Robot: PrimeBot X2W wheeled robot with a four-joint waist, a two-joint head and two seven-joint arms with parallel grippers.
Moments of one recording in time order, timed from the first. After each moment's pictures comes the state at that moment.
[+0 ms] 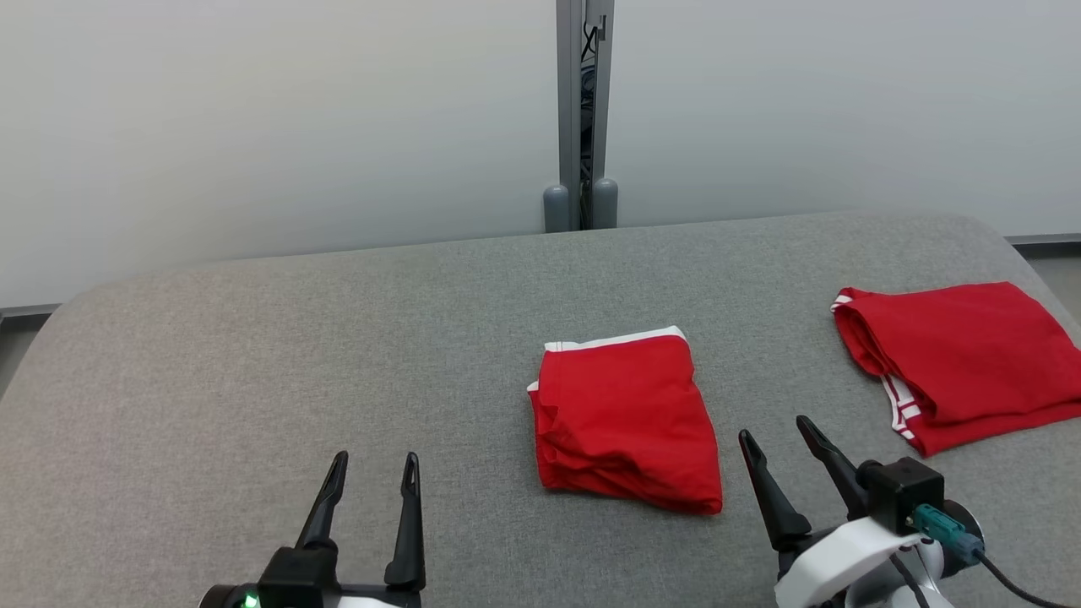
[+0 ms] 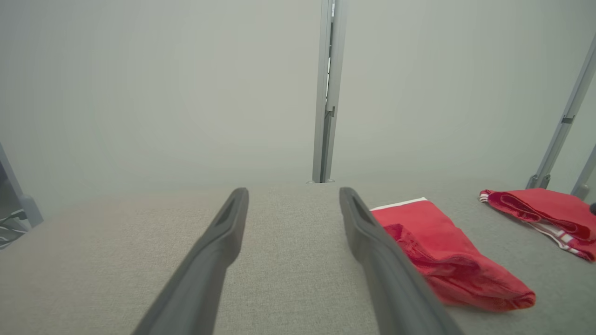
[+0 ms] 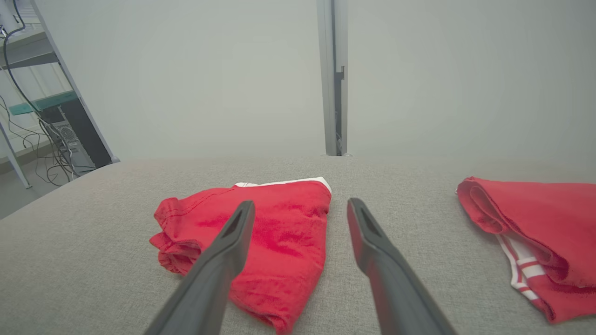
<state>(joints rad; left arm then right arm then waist) 0.07 0.05 -0.28 0.10 -0.20 0.18 -0.26 -0.20 -0.15 0.38 0.46 0.39 0.13 -0.26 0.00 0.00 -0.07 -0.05</state>
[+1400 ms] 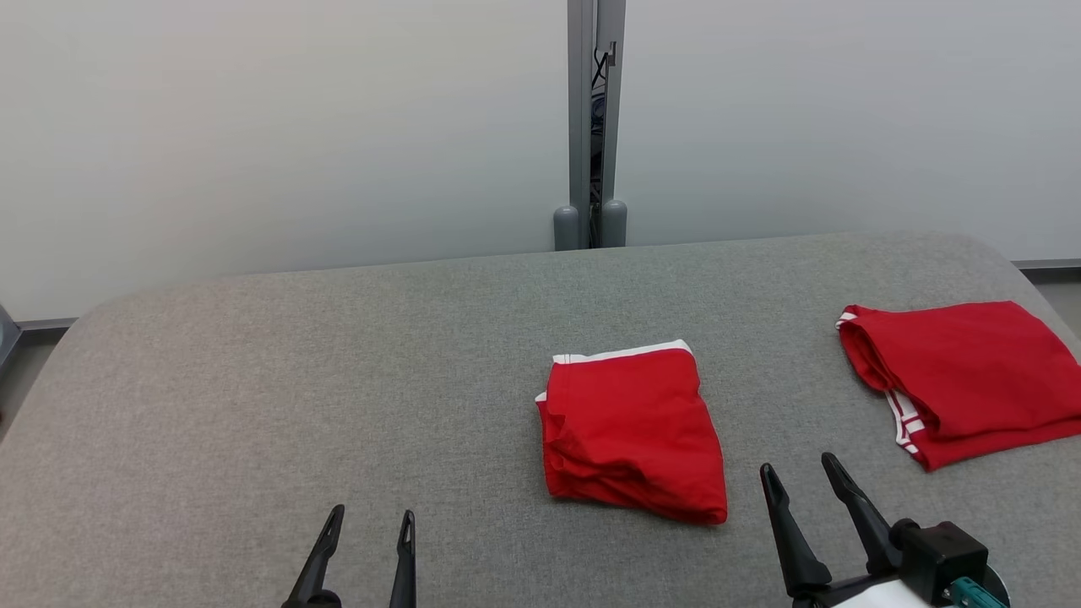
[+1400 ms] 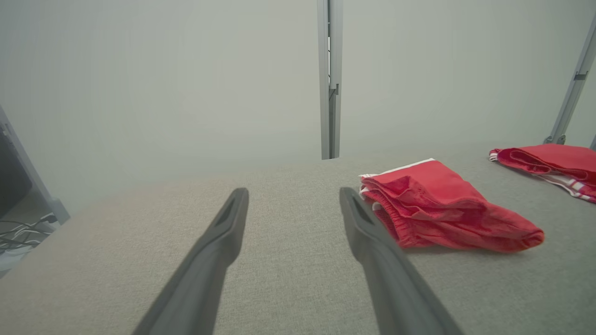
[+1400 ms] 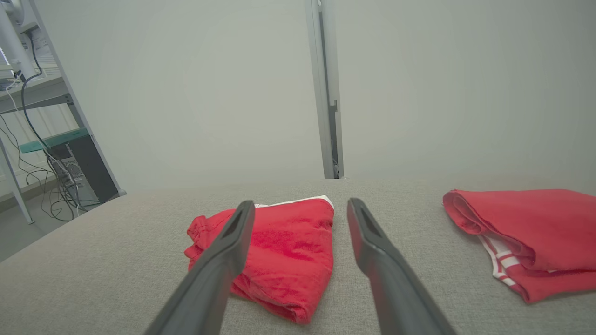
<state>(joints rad) 0.19 0.05 -0.23 0.09 -0.08 0.12 -0.26 0.03 -0.08 0.23 0.20 0.28 0.13 -0.26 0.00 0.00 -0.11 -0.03</state>
